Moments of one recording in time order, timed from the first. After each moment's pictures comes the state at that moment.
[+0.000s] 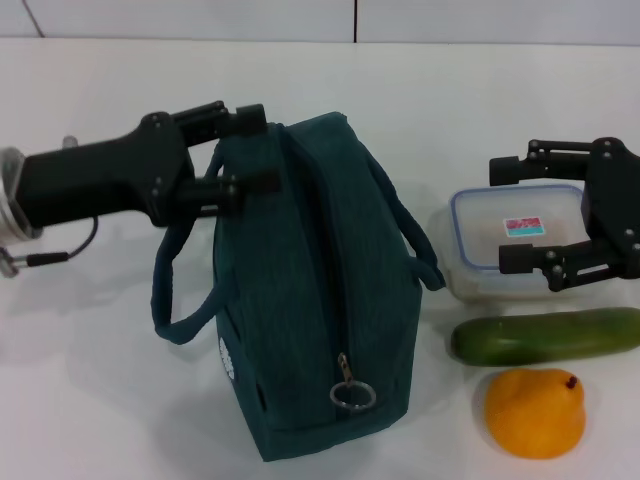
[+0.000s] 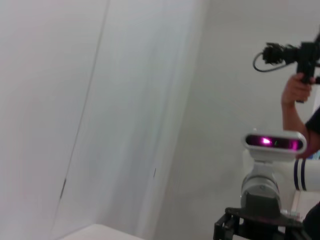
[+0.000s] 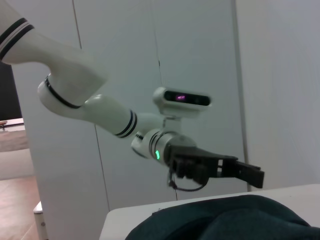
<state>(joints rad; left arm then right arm) -0.71 -1.97 2.84 -0.41 -0.47 2.03 -1.14 0.58 1.98 -0.91 -0.83 -1.74 -1.88 1.39</state>
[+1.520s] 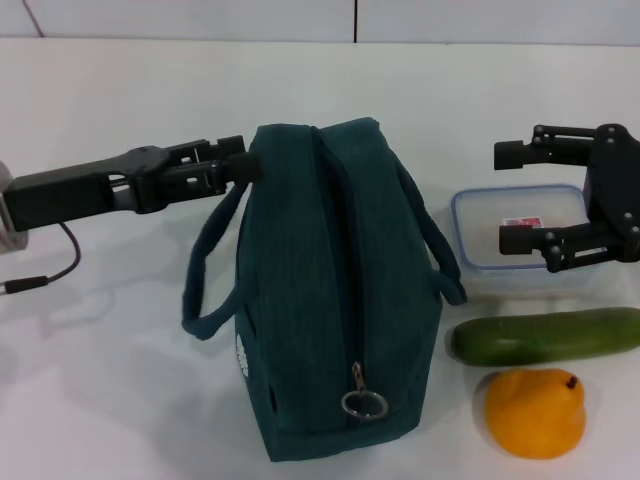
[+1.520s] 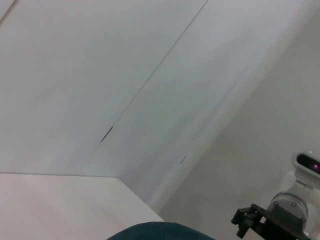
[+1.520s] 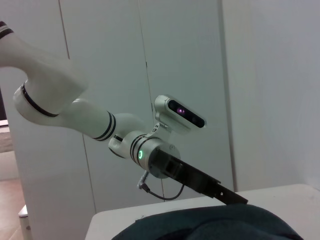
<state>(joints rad) -0.70 -2.03 2.84 -0.58 -0.49 2.03 -1.56 0.58 1.98 -0.90 -0.83 -1.73 -1.85 1.40</state>
